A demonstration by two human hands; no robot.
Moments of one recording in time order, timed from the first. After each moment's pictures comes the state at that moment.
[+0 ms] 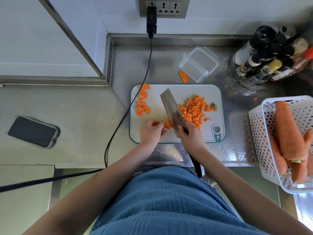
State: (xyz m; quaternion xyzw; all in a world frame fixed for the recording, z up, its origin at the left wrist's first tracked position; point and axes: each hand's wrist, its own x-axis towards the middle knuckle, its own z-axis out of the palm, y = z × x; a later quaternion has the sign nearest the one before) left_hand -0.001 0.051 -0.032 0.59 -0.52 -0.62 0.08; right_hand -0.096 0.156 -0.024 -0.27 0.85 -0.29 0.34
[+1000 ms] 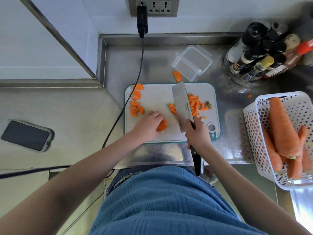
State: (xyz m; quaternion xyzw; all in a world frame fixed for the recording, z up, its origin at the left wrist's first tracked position) left_hand -0.008 0.013 -0.055 0.13 -0.96 -0.23 -0.09; right_hand -0.119 0.165 -0.010 -0.12 0.84 -0.37 0.37
